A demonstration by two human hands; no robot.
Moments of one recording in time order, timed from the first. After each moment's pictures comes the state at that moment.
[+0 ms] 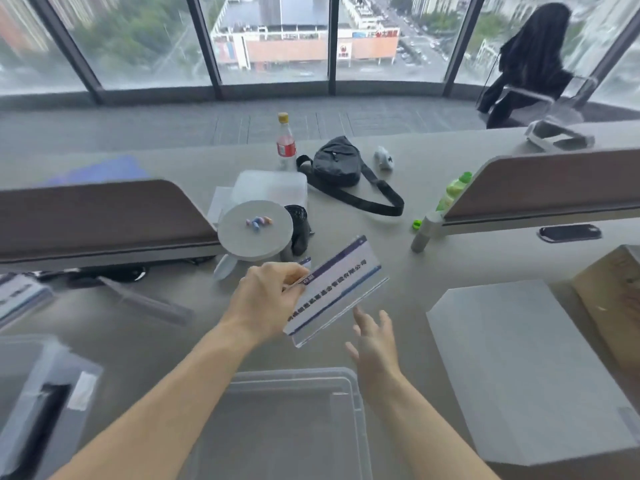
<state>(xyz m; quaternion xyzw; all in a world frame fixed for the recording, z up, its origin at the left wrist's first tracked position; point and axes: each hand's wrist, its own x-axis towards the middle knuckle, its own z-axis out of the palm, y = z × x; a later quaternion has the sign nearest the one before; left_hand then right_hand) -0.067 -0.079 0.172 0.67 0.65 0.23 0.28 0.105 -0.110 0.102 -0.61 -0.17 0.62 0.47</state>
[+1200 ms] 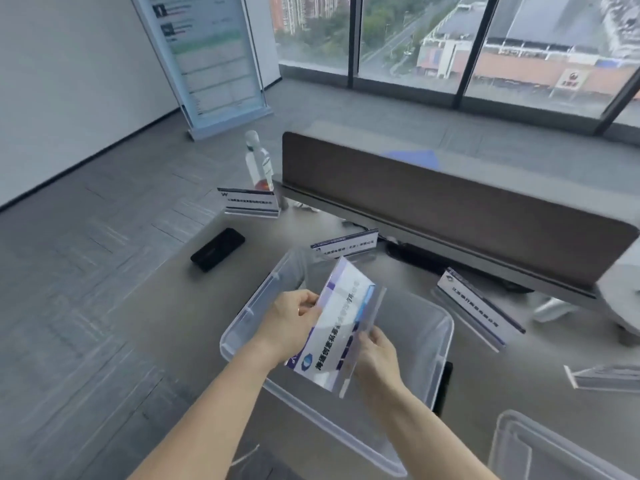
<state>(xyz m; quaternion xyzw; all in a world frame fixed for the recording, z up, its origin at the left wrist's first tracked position) -0.631 -0.345 0.167 0.30 0.82 0.33 0.36 -0.490 -0.282 0.119 -0.55 -0.40 0.71 0.19</state>
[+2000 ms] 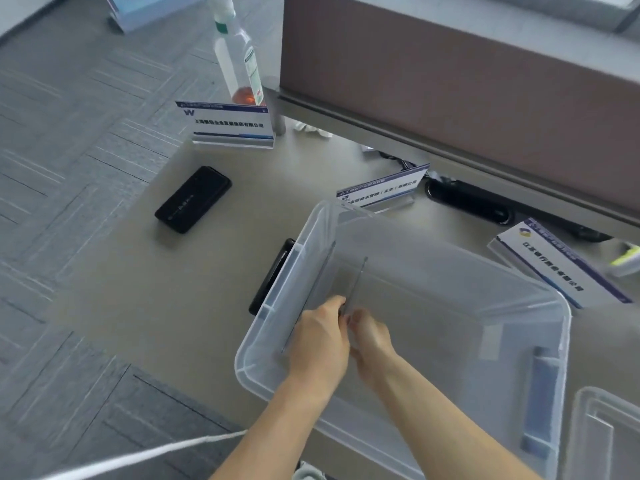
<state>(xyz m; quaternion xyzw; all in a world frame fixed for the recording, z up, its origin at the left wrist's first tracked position) -0.693 -0.340 0.016 0.34 0.85 0.23 0.32 -0.629 -0.276 -0.029 -0.68 -0.27 0.68 0.07</state>
